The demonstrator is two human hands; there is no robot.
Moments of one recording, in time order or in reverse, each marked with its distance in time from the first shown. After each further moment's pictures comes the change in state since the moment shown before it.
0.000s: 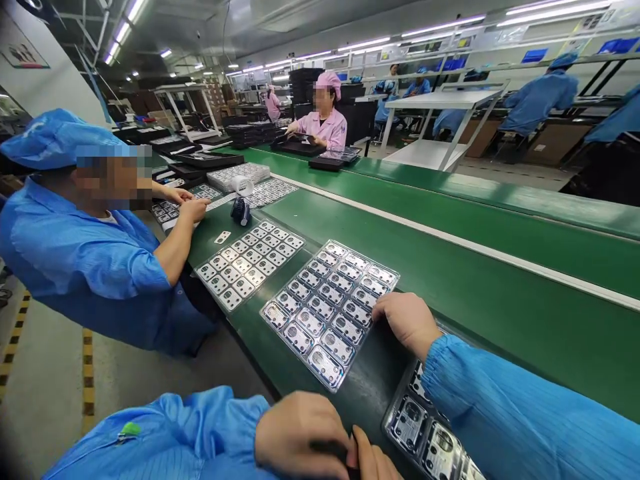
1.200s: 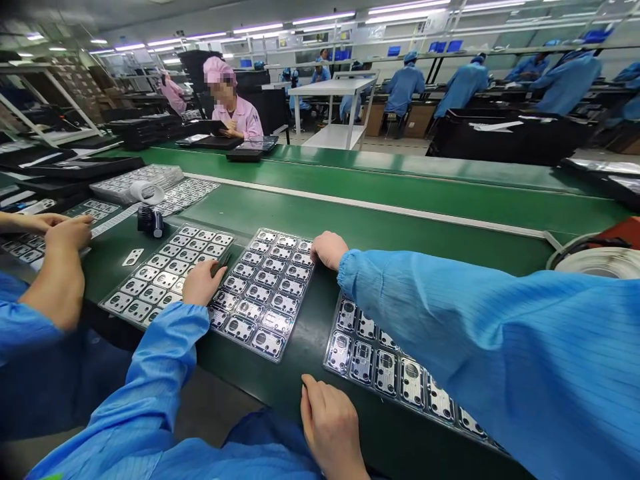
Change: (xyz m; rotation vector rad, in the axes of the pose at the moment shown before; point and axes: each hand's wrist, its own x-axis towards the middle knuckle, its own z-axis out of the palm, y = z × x) left_hand 0.050 -0.129 -0.162 0.692 0.511 -0.837; right_hand -0.154 -0.197 0.086 -0.234 0.419 0.434
